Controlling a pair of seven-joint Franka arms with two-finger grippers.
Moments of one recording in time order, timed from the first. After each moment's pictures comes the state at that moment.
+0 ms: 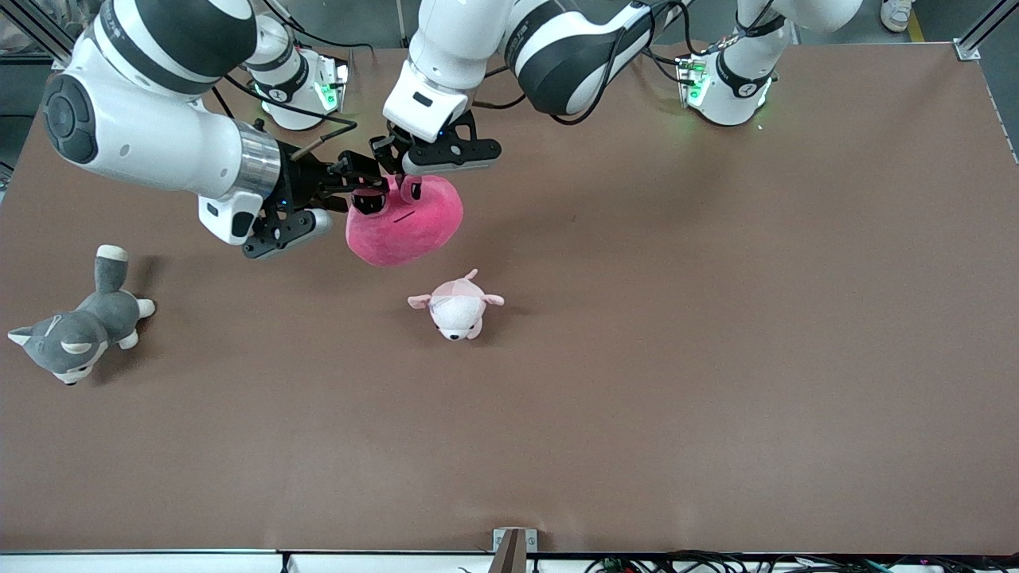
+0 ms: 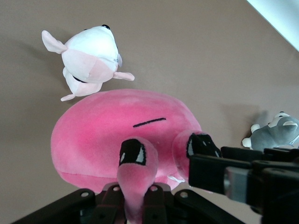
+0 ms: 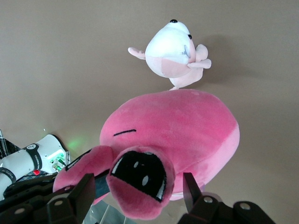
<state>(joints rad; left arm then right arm) -0.80 0.53 -0.24 -1.19 -0.02 2.13 -1.36 0.33 0.11 0.02 -1.65 0.53 1.62 0.09</state>
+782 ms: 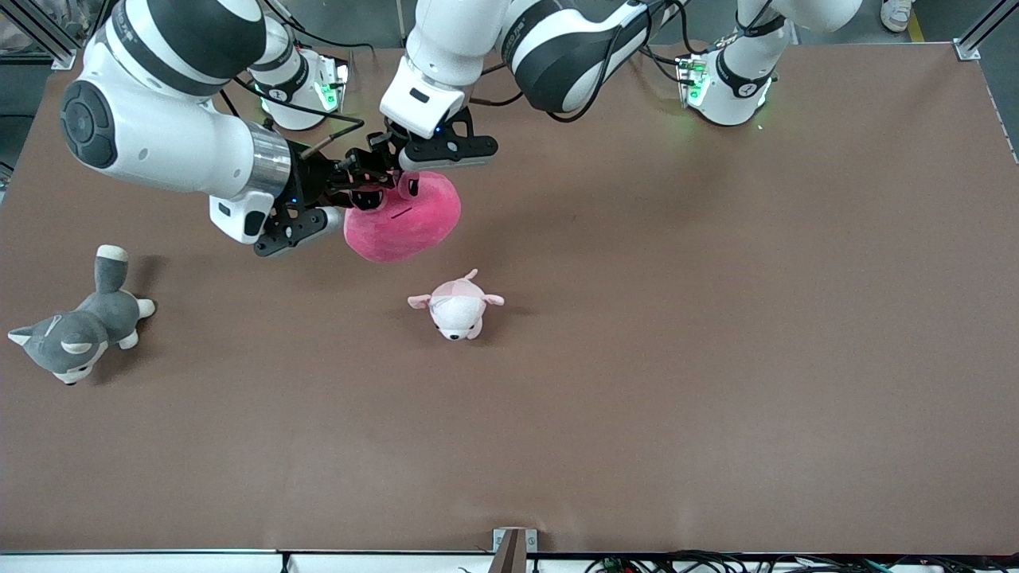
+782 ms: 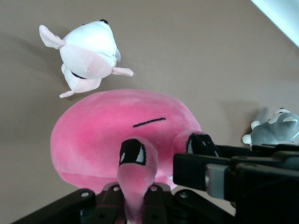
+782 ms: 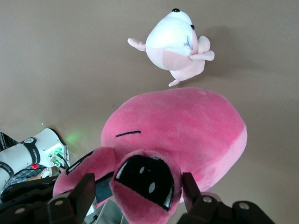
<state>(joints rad) -0.81 0.53 -0.24 -1.19 -0.02 2.13 -1.36 0.35 0.12 0.01 -1.65 0.53 1.60 0.09</state>
